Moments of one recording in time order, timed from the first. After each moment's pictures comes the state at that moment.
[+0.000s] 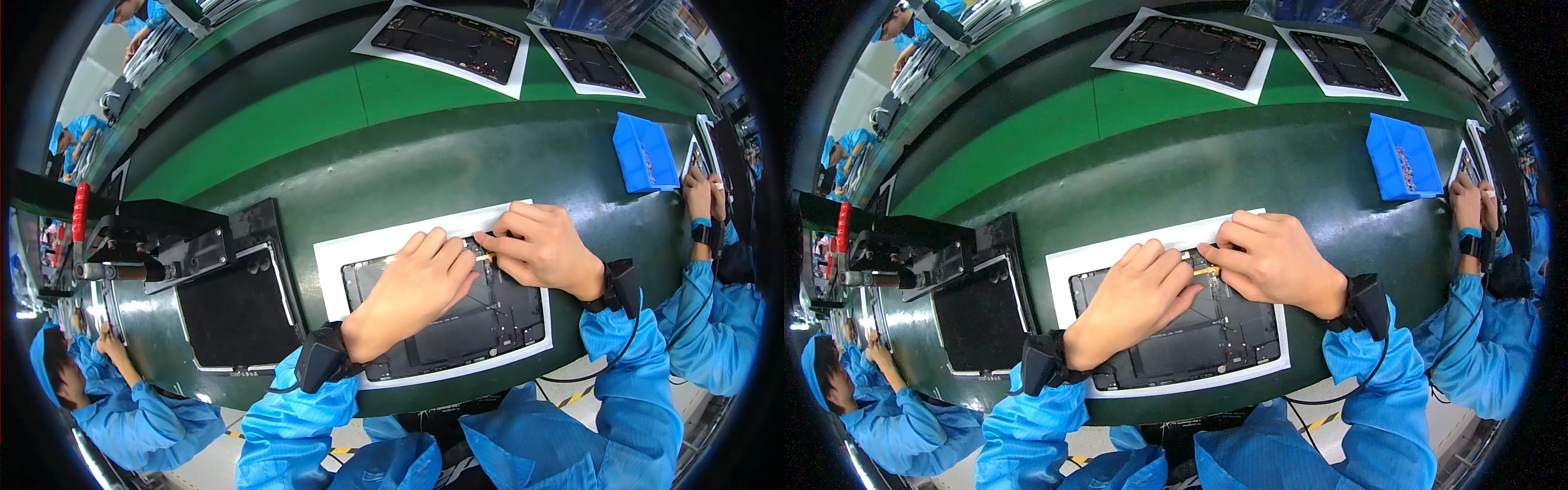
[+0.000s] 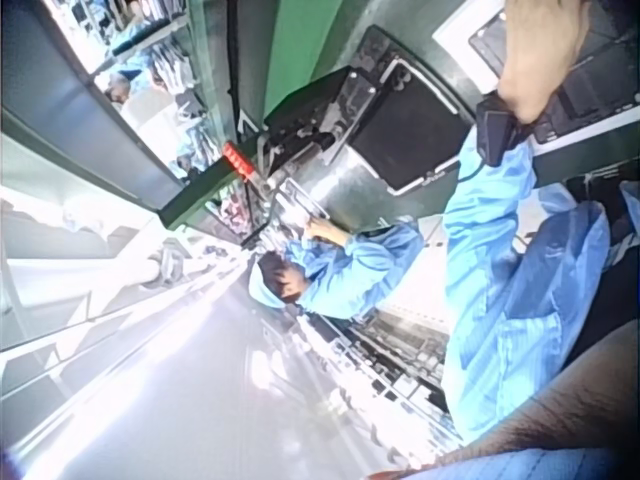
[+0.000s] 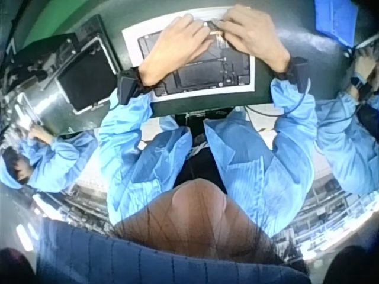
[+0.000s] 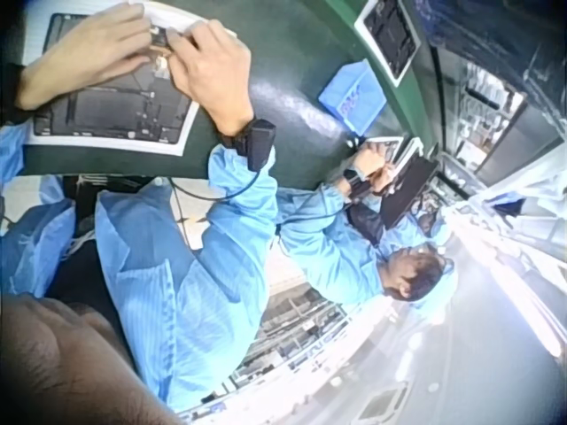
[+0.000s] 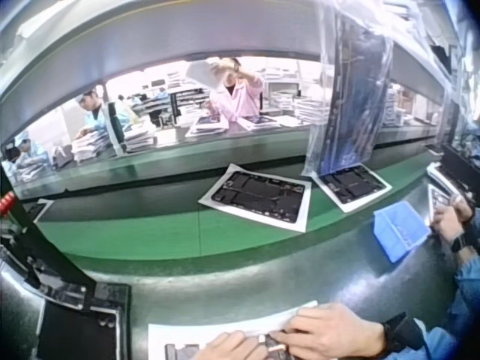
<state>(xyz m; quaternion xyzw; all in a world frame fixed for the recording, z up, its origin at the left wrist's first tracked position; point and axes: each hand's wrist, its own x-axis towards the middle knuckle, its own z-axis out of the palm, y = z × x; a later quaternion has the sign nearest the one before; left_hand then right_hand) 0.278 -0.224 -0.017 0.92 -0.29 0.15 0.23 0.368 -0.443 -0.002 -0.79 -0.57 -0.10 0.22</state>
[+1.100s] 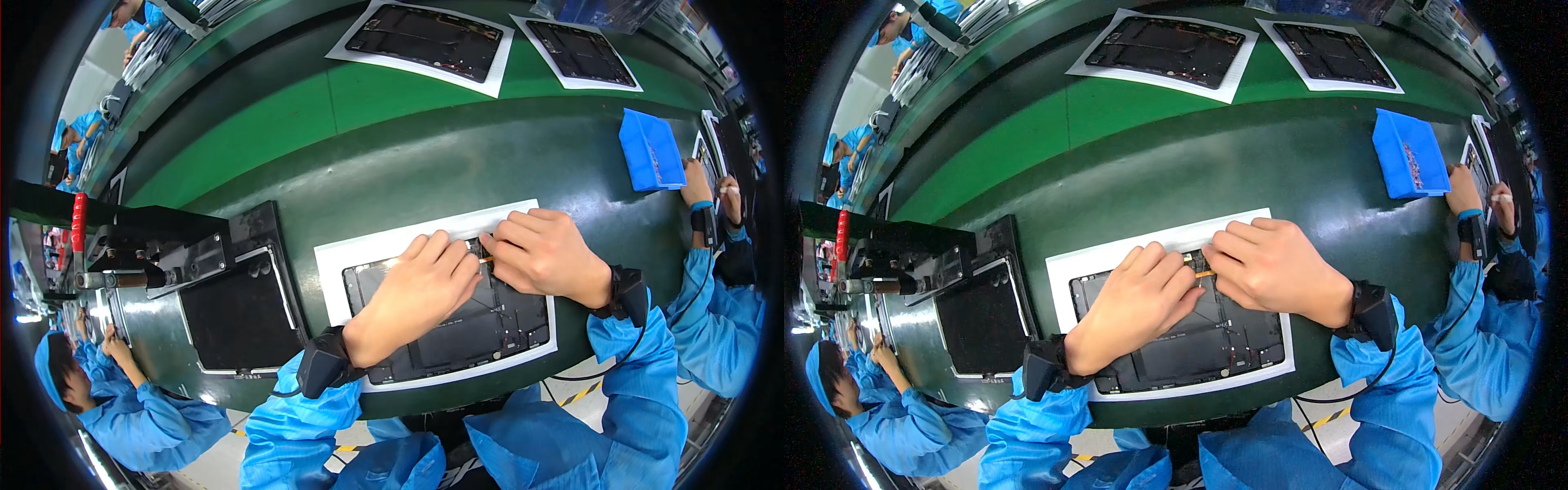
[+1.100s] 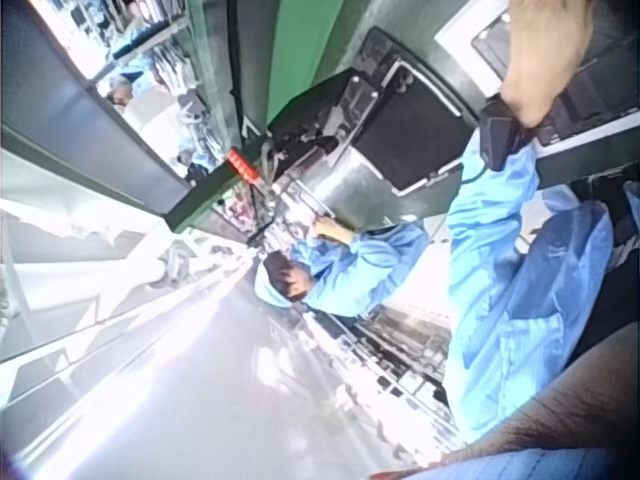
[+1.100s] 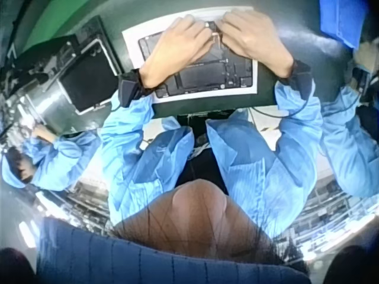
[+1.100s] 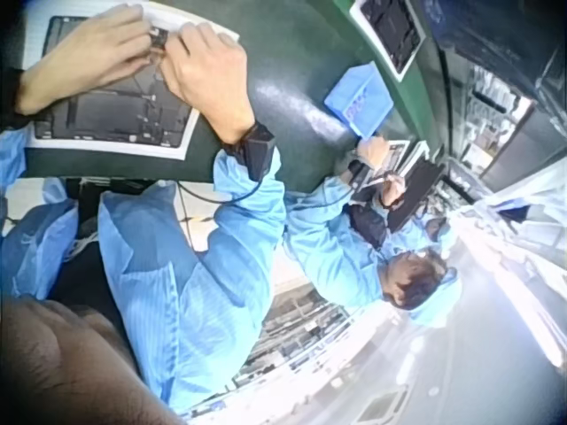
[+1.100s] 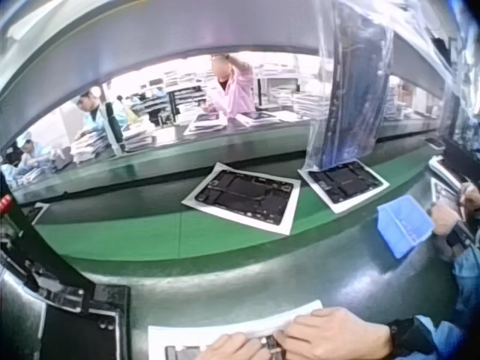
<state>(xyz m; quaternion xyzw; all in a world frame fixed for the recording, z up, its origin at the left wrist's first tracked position) 0.277 -0.225 -0.017 0.92 -0.29 0.14 0.23 0.364 -0.439 -0.003 -0.78 -0.59 -0.14 0.15</state>
